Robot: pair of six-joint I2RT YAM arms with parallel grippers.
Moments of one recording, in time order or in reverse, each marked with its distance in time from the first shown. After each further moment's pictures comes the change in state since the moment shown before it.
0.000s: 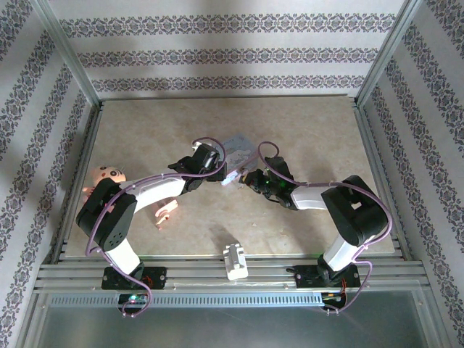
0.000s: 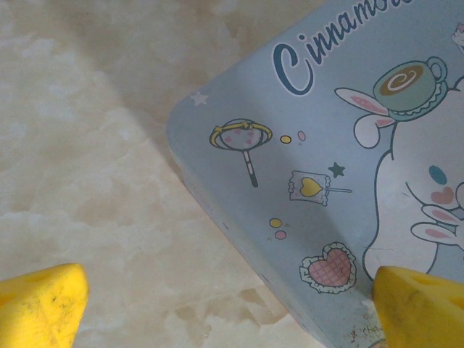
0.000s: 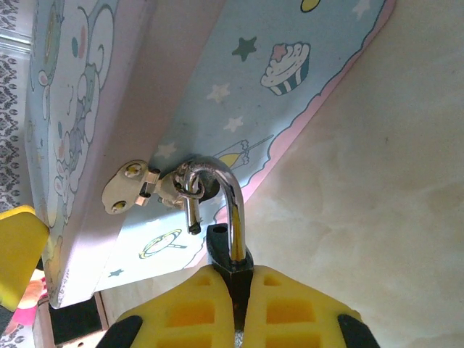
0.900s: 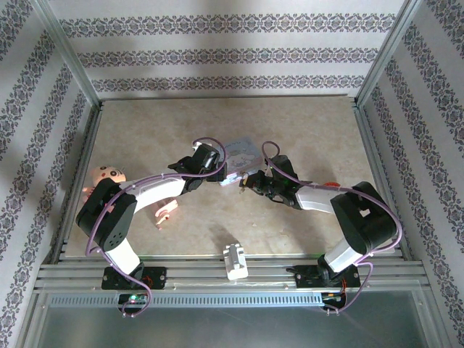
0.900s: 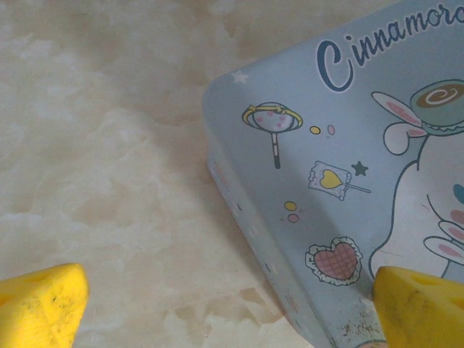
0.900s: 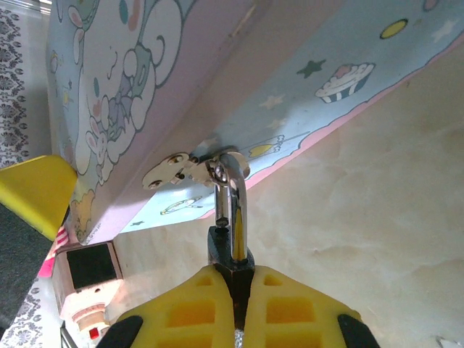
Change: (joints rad) left arm 0.000 0.000 0.000 0.000 0.001 0.007; right arm -0.023 -0.092 0.002 -0.139 -0.109 -0.053
